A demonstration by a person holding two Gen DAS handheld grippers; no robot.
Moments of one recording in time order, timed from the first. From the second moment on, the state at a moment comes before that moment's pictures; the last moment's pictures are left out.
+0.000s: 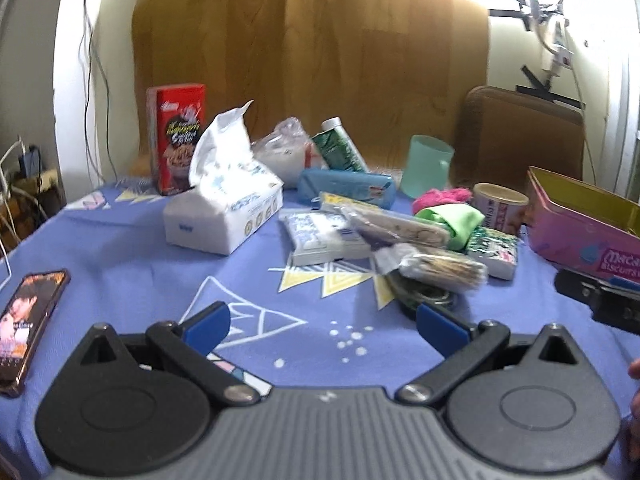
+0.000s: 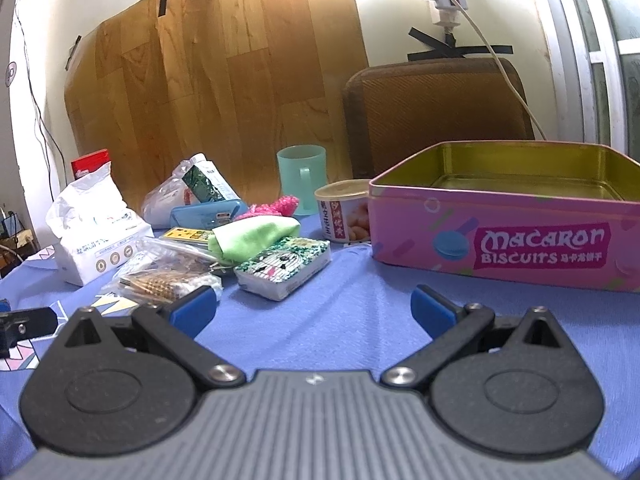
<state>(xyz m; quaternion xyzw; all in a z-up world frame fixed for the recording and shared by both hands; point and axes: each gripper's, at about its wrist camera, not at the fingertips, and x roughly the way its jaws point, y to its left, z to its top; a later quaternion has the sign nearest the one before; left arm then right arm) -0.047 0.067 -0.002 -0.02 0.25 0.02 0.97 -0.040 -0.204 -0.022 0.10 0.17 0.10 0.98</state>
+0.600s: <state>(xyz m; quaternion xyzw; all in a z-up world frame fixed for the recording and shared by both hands) 0.031 0.093 -0.003 -0.02 0.21 0.04 0.98 -0.033 -0.175 0.005 0.01 0.07 0.08 0.99</state>
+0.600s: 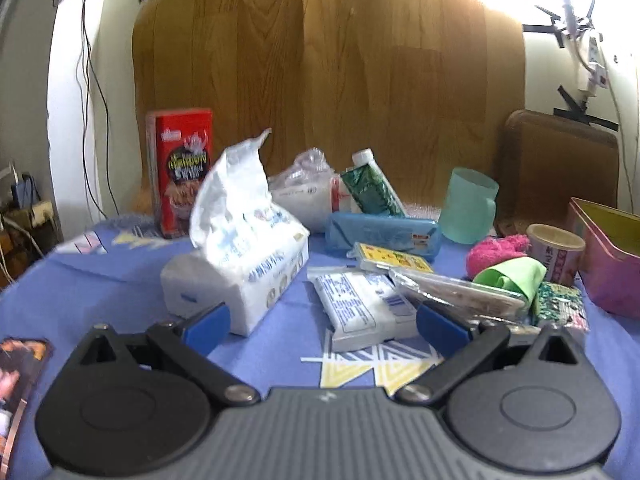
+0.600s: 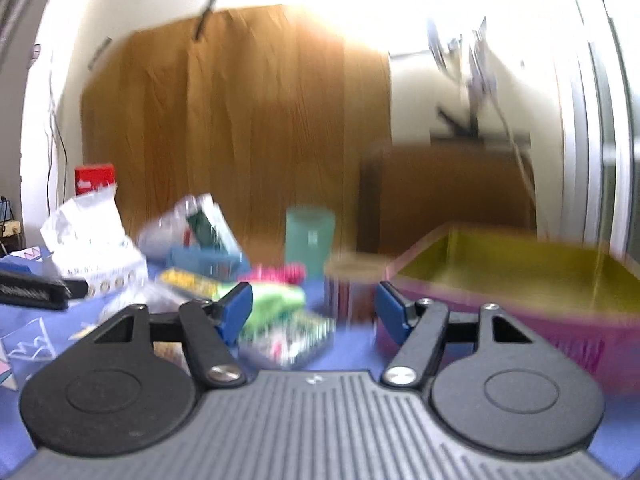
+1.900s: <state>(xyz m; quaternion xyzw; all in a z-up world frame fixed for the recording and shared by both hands) 0.031 0.114 -0.011 -0.07 0.22 0.03 0.97 -0.031 -0.166 -0.007 0.01 0.08 0.09 0.99</state>
